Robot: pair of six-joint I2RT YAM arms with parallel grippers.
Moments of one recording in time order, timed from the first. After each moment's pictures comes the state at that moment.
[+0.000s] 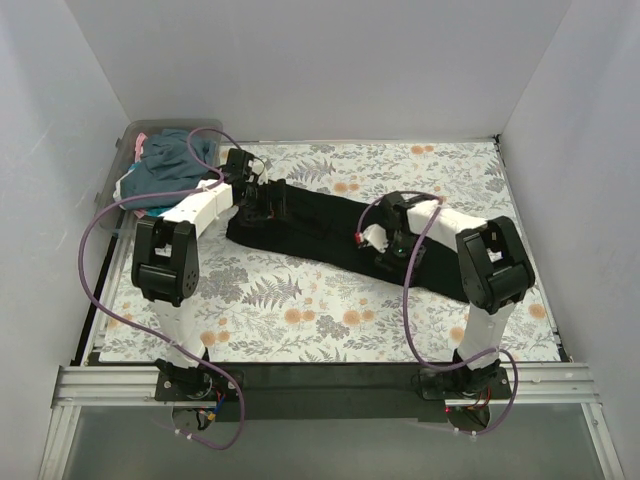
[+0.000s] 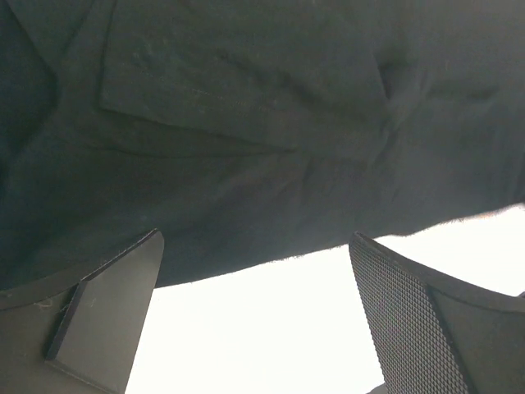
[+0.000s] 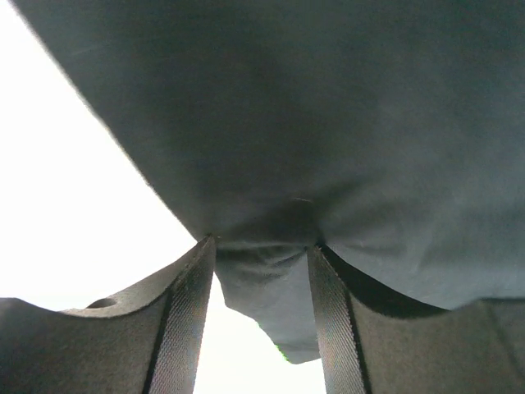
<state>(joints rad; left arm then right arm) -0.24 1.91 1.44 -0.58 0.36 -0.27 0.39 1.87 1.23 -0.92 -0.04 -0.68</state>
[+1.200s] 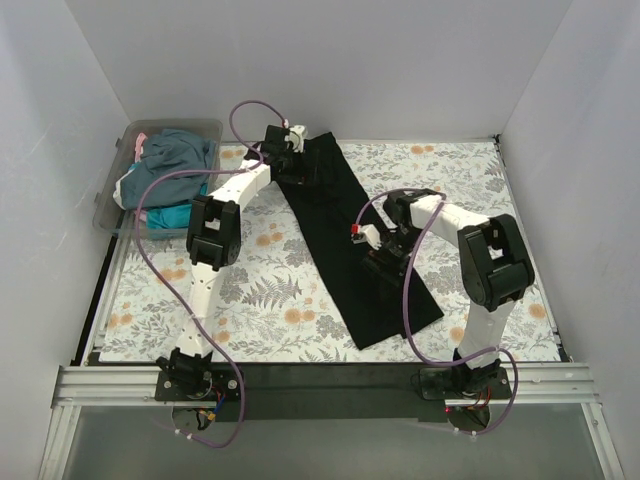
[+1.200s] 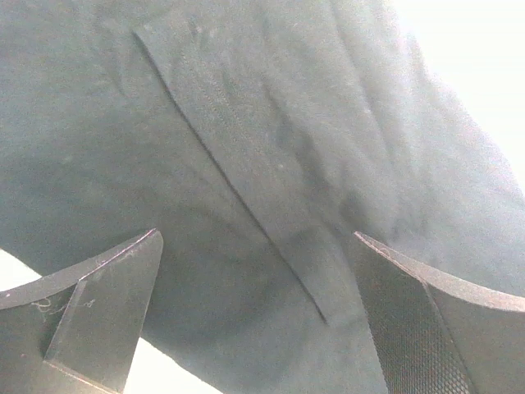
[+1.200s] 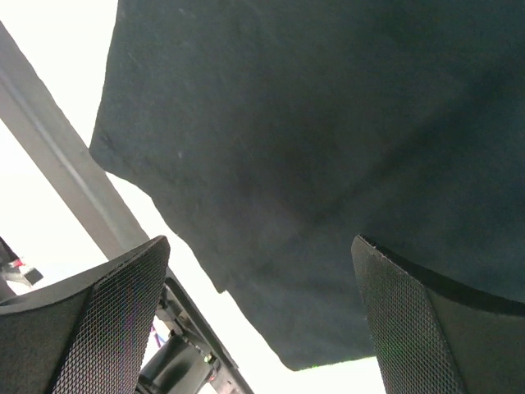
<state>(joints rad) -0.33 2.52 2.19 -0.44 0.24 -0.13 0.40 1.85 1.27 -1.13 -0.56 -0.66</state>
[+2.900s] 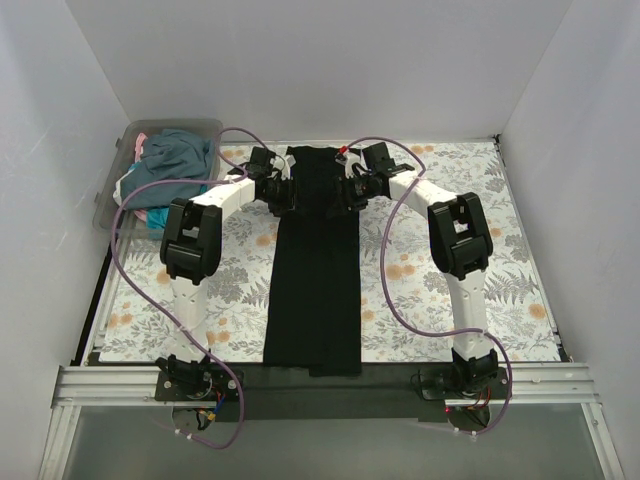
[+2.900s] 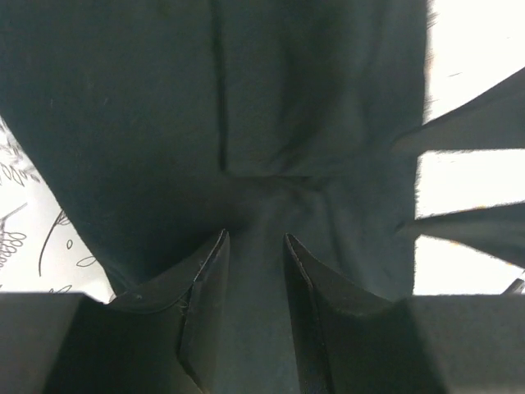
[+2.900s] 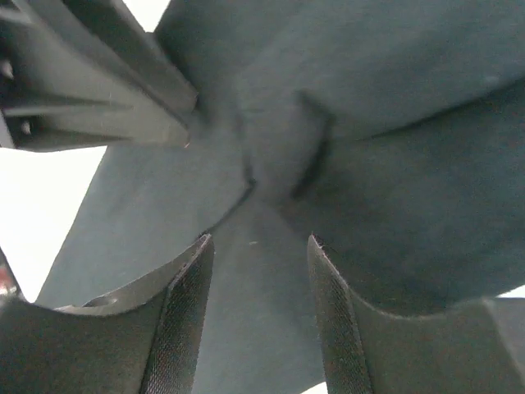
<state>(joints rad) -0.30 2.18 1.65 -0.45 0.49 -0.31 0.41 2.23 1.74 -0.43 -0.70 0.08</state>
